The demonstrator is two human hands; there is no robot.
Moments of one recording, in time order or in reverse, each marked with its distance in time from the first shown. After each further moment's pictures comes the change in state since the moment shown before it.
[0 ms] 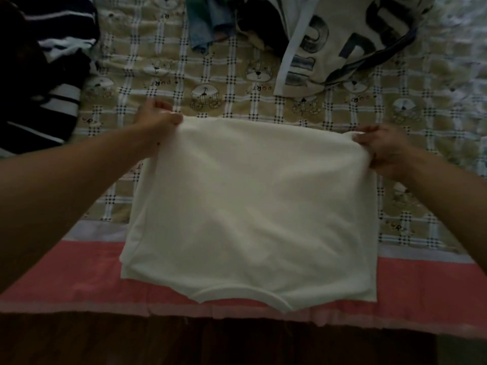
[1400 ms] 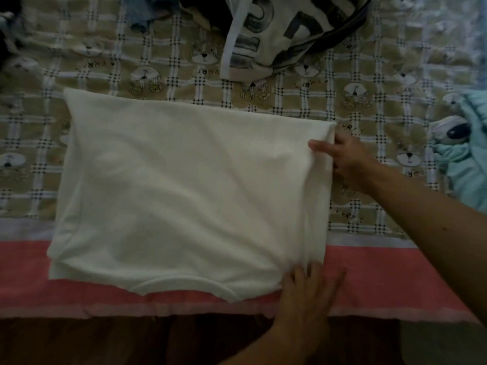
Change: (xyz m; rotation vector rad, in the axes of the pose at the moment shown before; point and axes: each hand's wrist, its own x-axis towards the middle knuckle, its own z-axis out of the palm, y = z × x) left_hand -0.350 -0.124 0.281 1.031 -0.685 0.887; right_hand -0.015 0.039 -0.054 -0.099 -0.236 -0.100
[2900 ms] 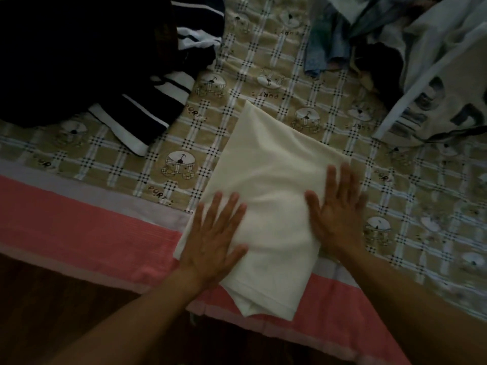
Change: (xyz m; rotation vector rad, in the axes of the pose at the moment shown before) left_hand -0.192 -0.357 -0.075 -0.051 0.392 -0.417; right_hand -0.015 0.013 0.271 -1.189 0.248 -0.502
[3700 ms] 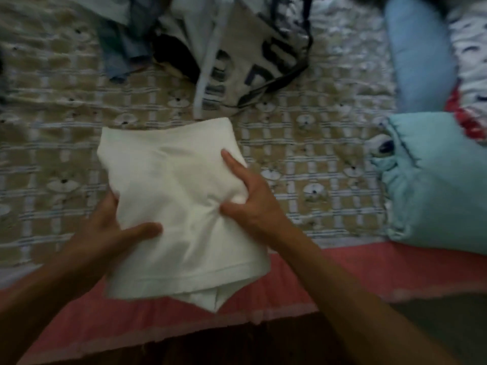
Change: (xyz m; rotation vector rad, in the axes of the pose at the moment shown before) left_hand 0.066 0.189 -0.112 -1.099 -0.095 -0.315; right_hand -0.072 0.122 -0.153 1.079 -0.128 -0.034
